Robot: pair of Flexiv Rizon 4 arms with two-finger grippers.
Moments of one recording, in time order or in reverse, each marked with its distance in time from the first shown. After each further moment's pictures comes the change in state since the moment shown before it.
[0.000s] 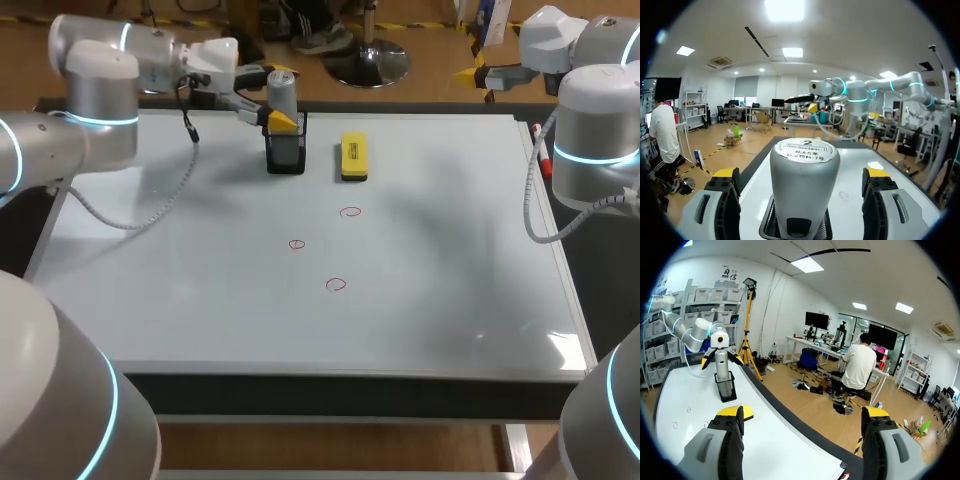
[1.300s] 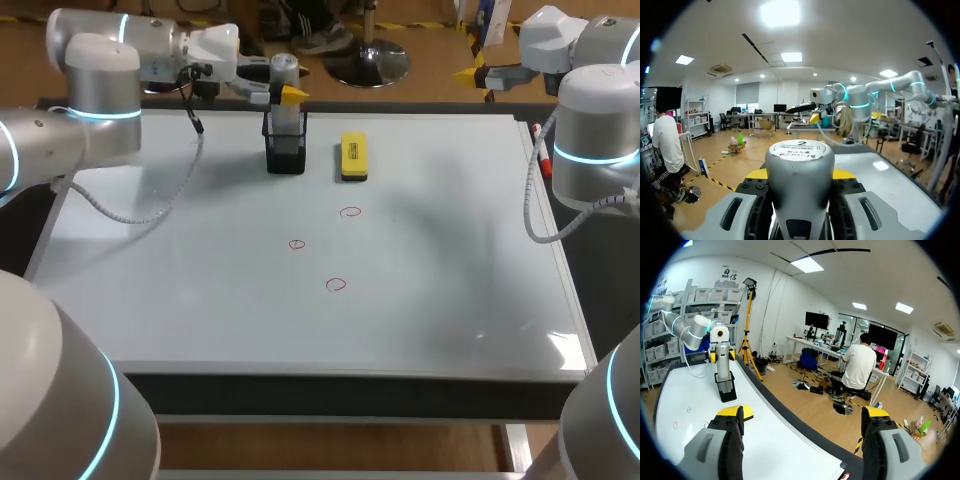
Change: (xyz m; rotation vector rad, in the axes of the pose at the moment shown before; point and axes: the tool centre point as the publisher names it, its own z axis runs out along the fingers) left arm -0.001 -0.036 0.000 0.038 -0.033 0.056; right arm 0.000 0.000 0.000 0.000 0.000 0.000
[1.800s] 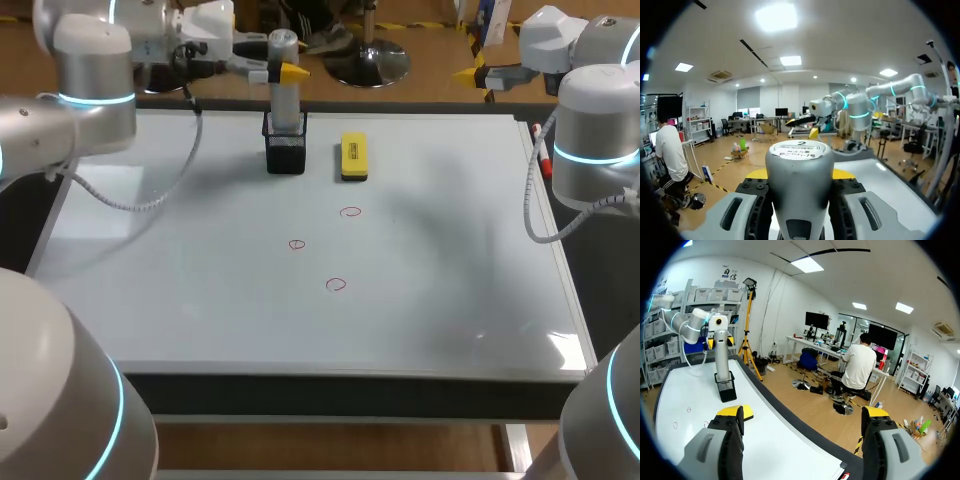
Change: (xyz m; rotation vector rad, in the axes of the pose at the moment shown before) left arm 0.005 -0.048 -0.006 0.014 -0.017 0.032; right arm 0.000 0.000 0.000 0.000 0.000 0.000
